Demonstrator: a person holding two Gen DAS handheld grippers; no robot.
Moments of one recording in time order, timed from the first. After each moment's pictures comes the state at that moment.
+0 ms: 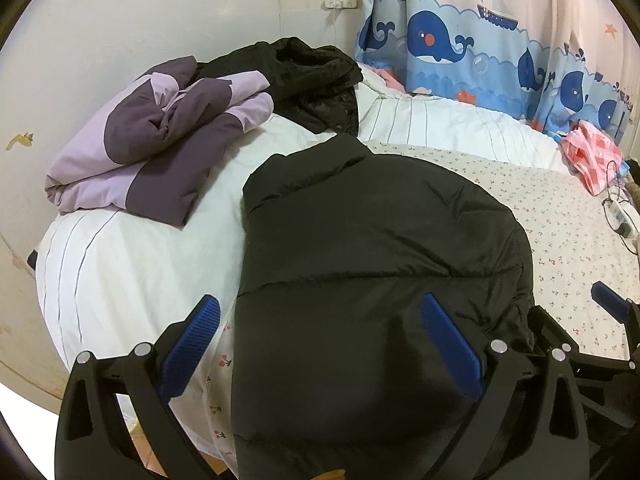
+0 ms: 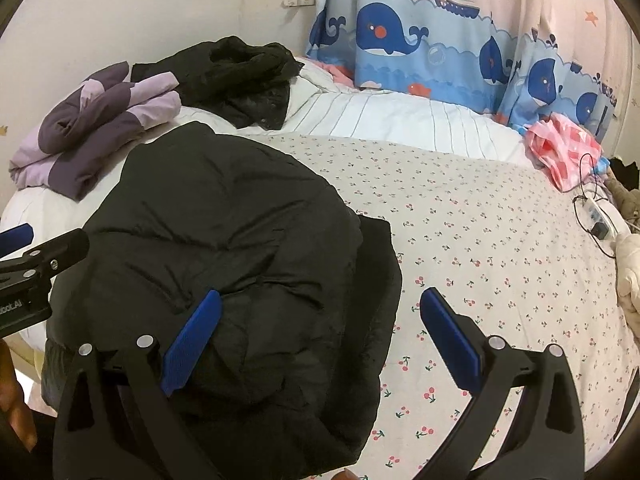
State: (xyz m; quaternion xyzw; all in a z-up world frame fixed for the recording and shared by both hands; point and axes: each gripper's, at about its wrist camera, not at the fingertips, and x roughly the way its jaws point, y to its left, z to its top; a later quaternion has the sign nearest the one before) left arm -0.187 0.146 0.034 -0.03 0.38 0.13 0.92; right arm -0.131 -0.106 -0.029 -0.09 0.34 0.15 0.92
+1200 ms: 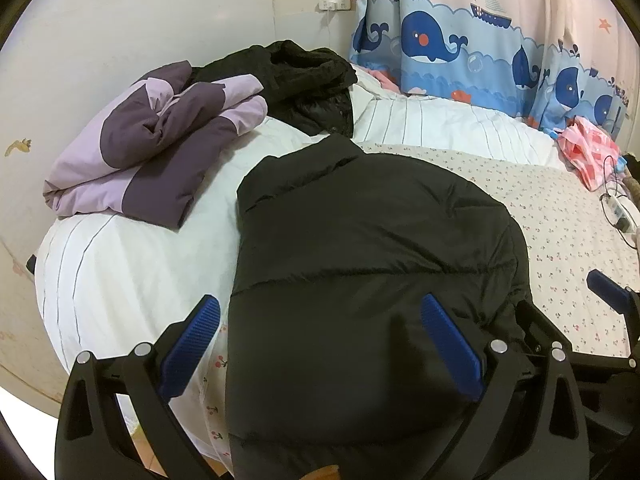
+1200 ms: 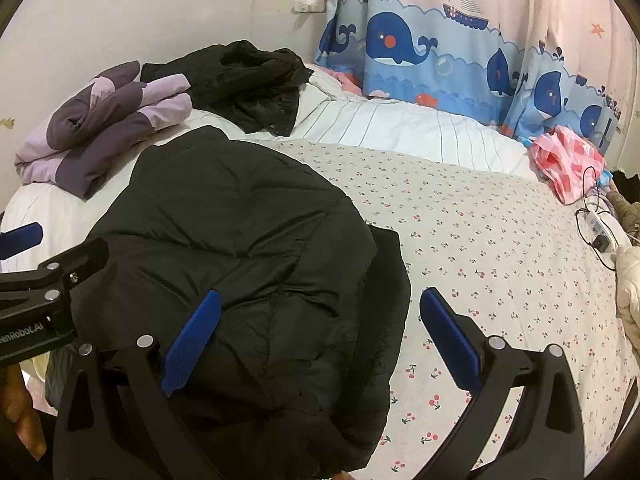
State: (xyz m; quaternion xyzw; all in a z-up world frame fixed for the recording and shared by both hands) left arm -0.186 0.141 0.032 -0.02 0.38 0.13 0.92; right arm -0.137 -0.091 -0.025 -0.10 0.33 0.16 0.93
